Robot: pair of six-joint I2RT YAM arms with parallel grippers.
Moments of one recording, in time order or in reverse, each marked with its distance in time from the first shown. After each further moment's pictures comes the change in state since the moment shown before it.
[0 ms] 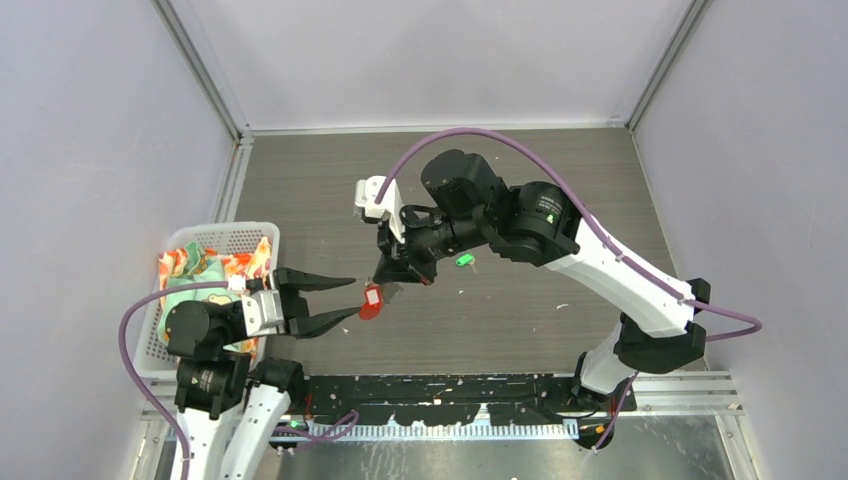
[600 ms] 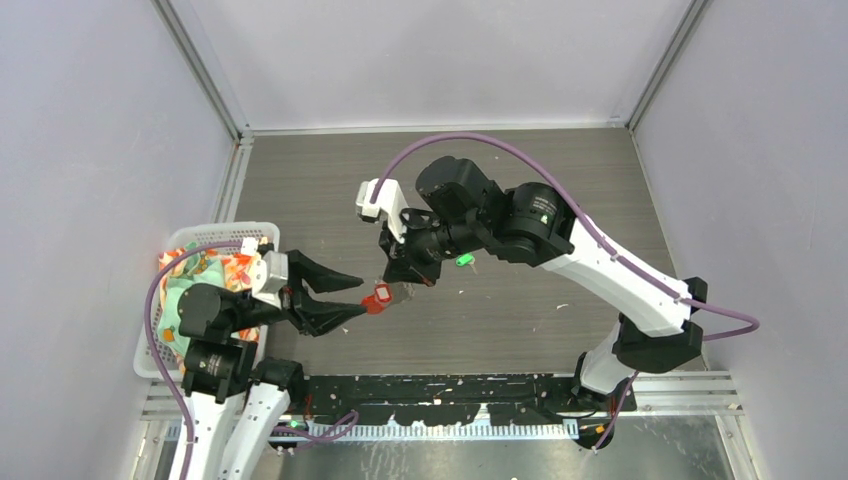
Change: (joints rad) left arm -0.001 0.058 -0.025 -0.023 0.004 -0.272; right arm 0.000 -0.001 -0.022 -0.085 0.109 0.061
